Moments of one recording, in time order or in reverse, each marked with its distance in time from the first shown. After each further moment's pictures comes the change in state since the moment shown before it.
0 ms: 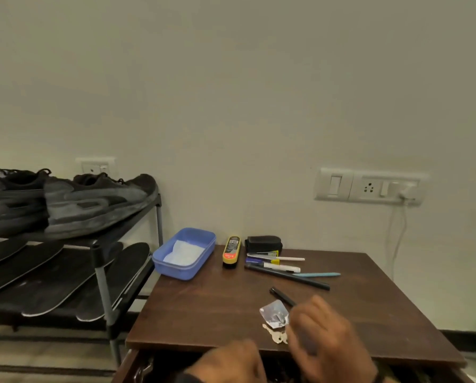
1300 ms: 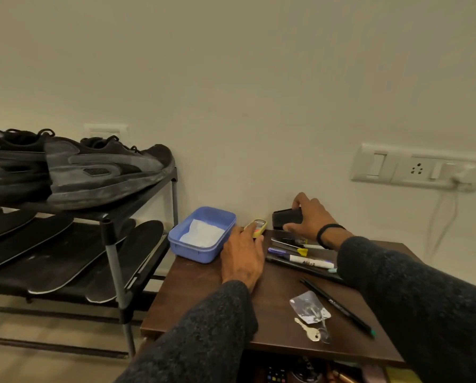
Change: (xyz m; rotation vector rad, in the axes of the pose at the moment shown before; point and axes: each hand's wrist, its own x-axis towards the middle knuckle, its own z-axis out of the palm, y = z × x) left_hand 0.163 -0.053 -0.055 -0.134 0.987 0.083; right_hand 0.196 0.147 0.075 -0.100 -0.194 0.615
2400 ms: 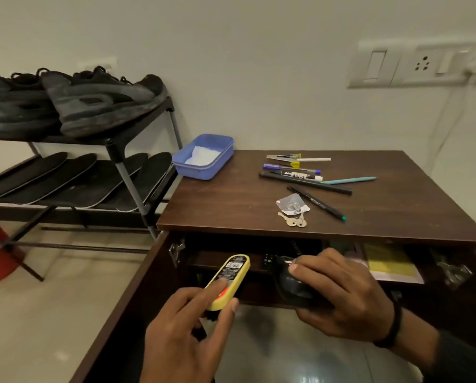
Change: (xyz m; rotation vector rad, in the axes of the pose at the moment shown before) left_hand -0.306 0.023 -0.146 -0.041 0.084 0.081; right_hand -0.330 0.035 0.004 0.155 0.301 -0.953
